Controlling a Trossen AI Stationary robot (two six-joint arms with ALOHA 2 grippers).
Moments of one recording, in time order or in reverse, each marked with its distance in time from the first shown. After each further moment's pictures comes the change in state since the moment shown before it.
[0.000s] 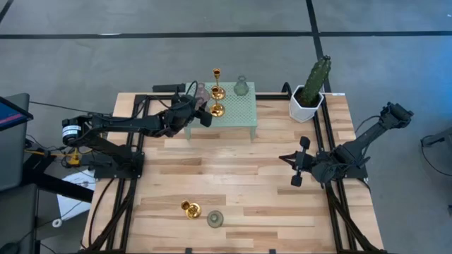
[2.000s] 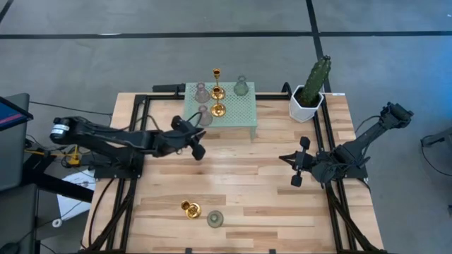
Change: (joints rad) left arm -0.360 -0.162 -0.033 -0.274 -0.008 -0.071; right arm 0.000 0.000 0.000 0.003 0.000 0.026
